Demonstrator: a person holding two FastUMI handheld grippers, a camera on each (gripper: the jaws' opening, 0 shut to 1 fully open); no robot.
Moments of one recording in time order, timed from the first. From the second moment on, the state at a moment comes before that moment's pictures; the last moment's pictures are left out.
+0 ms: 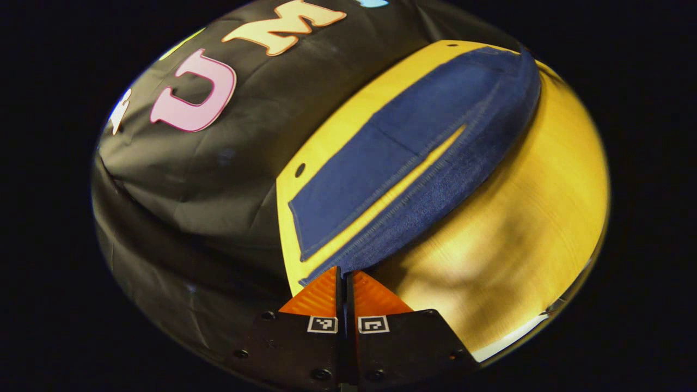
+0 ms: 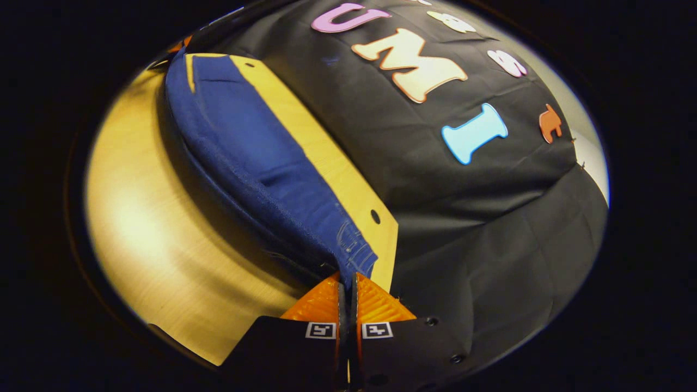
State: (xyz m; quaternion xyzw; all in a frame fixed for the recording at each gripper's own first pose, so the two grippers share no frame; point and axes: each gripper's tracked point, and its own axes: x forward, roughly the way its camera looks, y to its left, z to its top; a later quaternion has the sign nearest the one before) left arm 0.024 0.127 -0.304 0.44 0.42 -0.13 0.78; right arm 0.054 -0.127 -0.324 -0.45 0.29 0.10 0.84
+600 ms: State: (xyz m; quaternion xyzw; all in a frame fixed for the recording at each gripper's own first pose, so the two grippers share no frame) left arm 0.160 0.099 -0.334 0.36 0.42 -0.06 0.83; right arm 0.186 -0.105 -0.353 -0.33 0.27 -0.01 0.91
